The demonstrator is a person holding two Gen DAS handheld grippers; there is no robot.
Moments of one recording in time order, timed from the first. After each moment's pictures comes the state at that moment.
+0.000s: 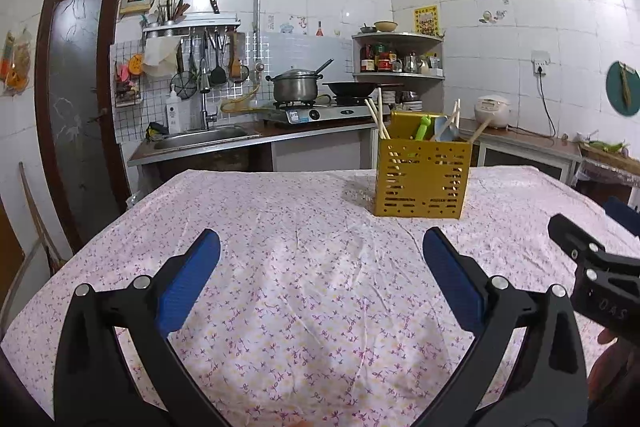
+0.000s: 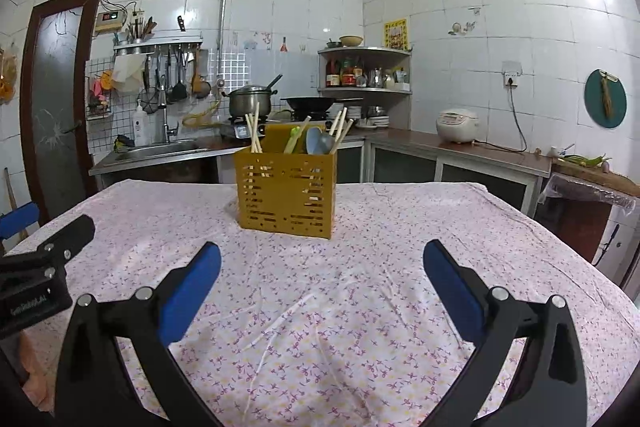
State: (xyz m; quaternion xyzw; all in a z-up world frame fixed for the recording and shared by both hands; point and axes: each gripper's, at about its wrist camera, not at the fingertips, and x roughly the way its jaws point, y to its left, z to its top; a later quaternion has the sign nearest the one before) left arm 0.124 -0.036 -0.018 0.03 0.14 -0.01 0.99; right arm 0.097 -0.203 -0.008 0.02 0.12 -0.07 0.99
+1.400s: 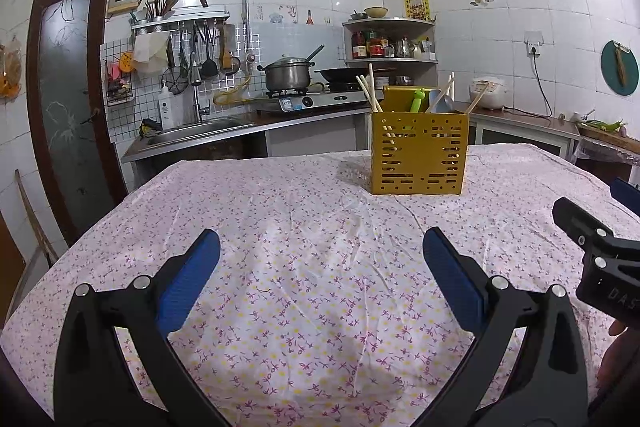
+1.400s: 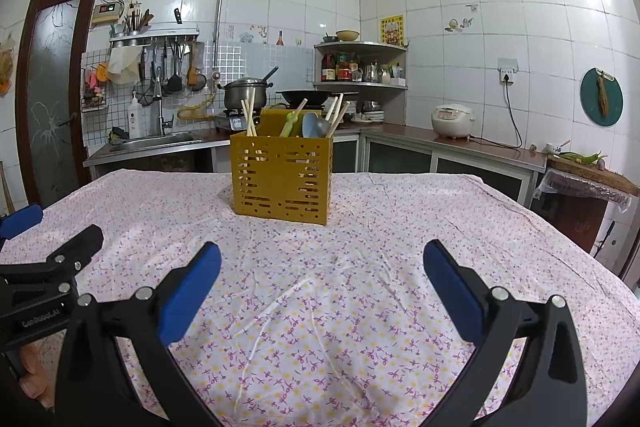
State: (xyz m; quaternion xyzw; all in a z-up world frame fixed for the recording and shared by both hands) left arm 0.133 -0.040 -0.038 0.04 0.16 -0.02 0.99; right arm 0.102 -0.200 -0.022 0.01 0.13 -0.07 0.99
